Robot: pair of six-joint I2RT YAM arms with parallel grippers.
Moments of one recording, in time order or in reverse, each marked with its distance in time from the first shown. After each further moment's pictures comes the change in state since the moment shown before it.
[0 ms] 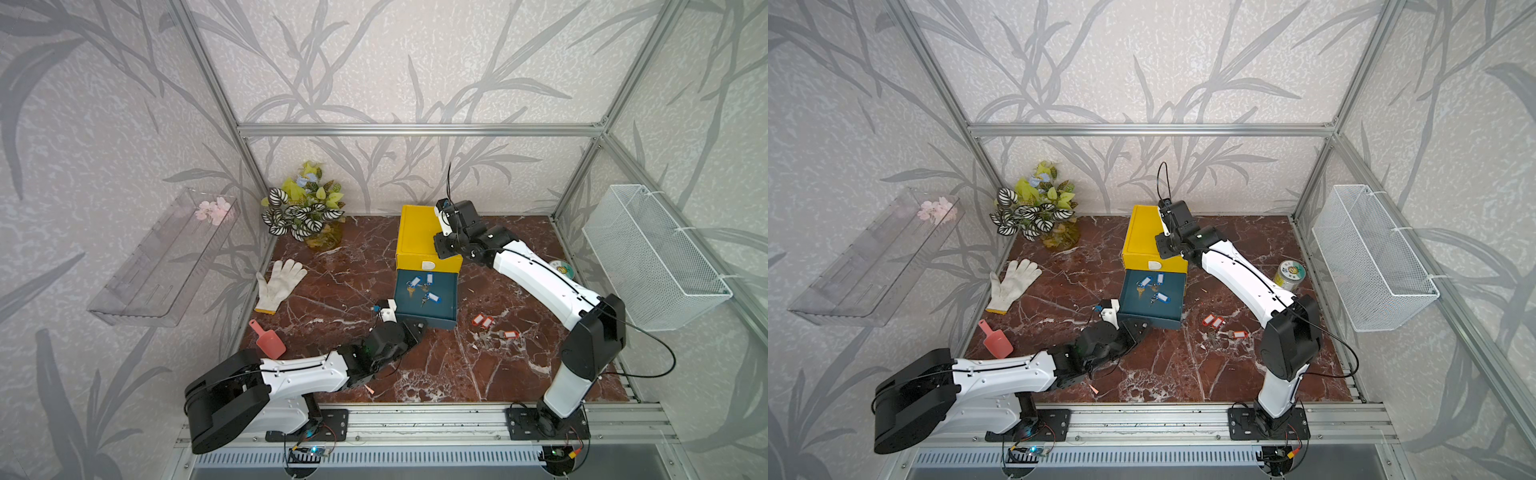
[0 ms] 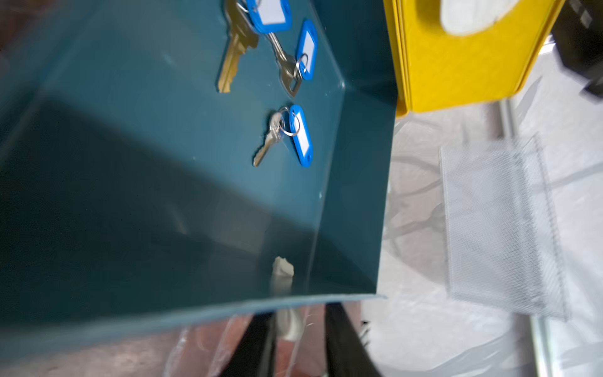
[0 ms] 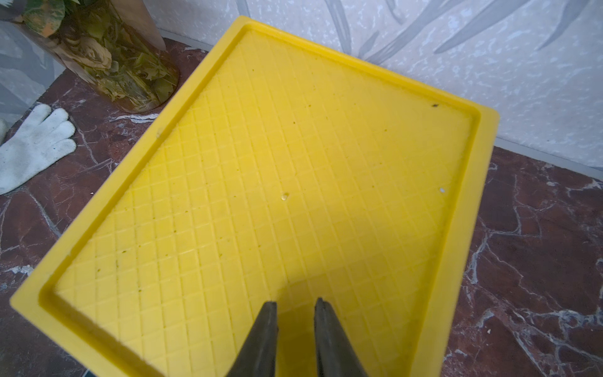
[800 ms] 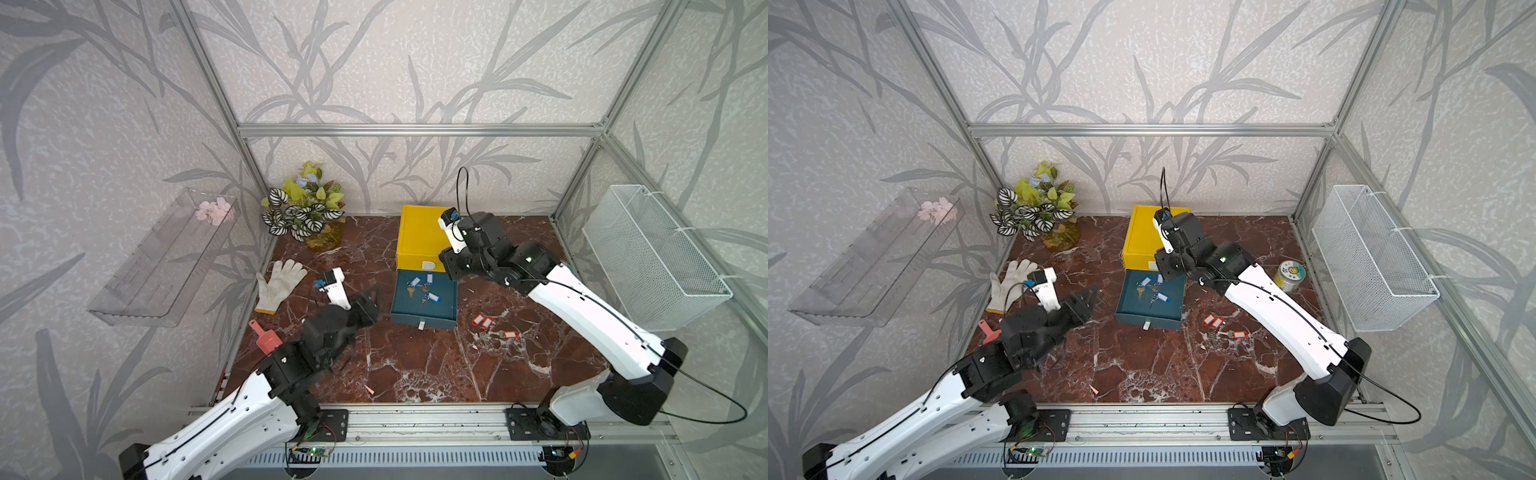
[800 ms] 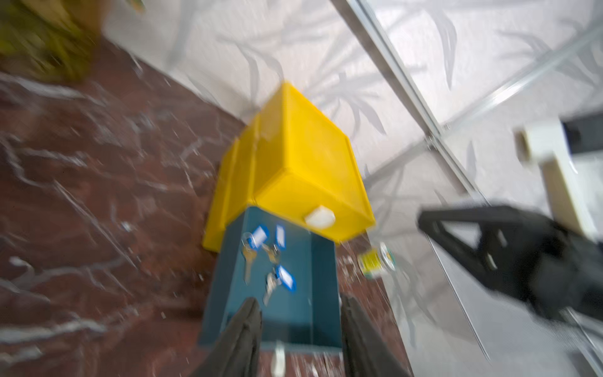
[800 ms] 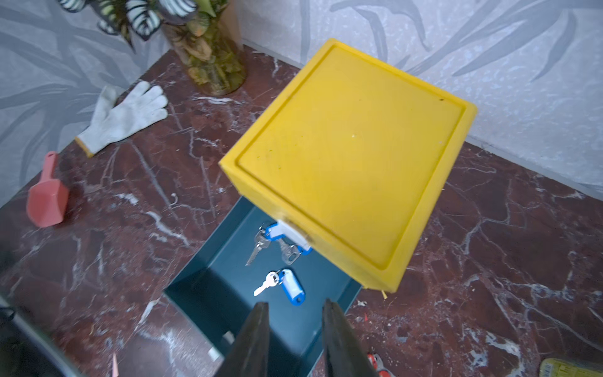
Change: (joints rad) left arm 0.307 -0.512 0.310 -0.654 -0.147 0.525; right arm 0.188 -0.314 -0.072 -0.202 0.024 0.016
